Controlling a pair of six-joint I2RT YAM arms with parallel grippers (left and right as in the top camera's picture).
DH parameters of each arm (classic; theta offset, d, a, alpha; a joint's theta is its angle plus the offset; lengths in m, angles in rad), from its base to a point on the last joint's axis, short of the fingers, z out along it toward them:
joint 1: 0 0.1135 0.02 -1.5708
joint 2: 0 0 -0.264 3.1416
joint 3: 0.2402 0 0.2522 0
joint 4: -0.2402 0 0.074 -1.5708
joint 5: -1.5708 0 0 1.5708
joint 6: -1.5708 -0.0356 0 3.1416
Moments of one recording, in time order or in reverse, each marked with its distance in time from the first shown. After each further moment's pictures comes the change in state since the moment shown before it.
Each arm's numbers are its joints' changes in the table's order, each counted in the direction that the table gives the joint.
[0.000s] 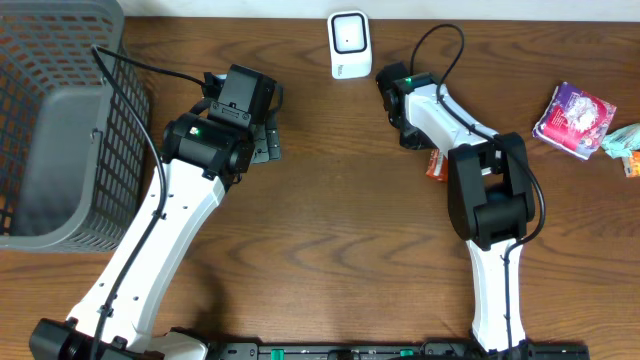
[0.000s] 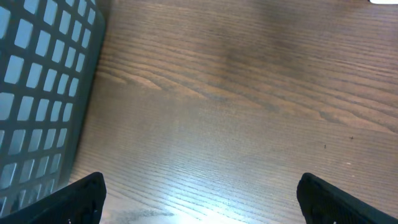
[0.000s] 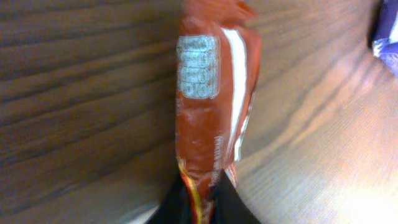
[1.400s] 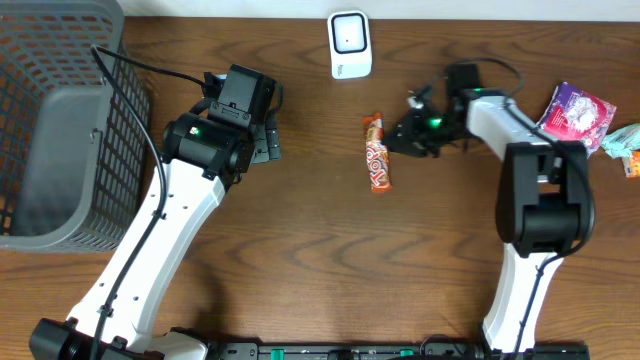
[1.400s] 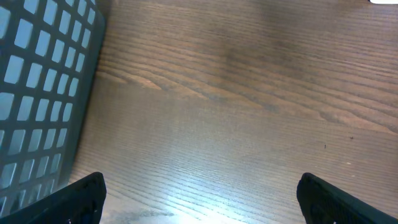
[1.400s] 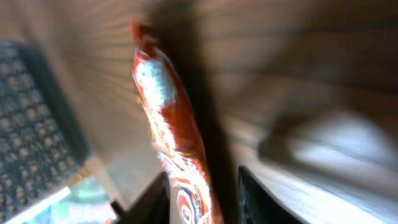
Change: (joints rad) left arm 0.000 0.000 0.000 0.000 0.000 0.000; right arm -0.268 -0.140 -0.257 0.299 1.405 0.211
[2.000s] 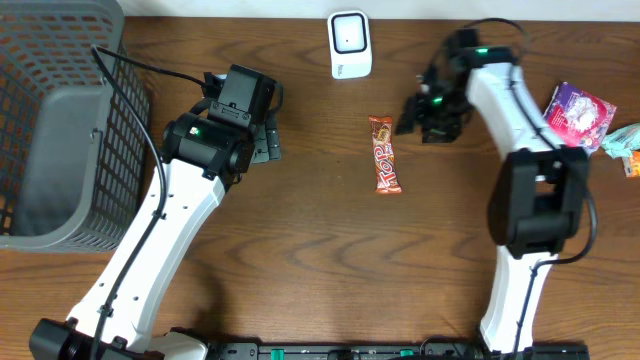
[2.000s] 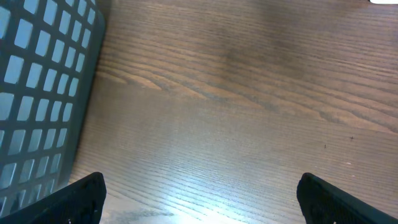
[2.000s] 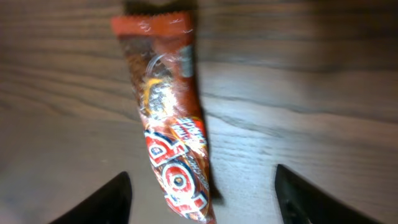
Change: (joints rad) left arm 0.000 0.000 0.000 0.000 0.000 0.000; right arm 0.119 0.000 0.324 -0.396 -0.475 0.078
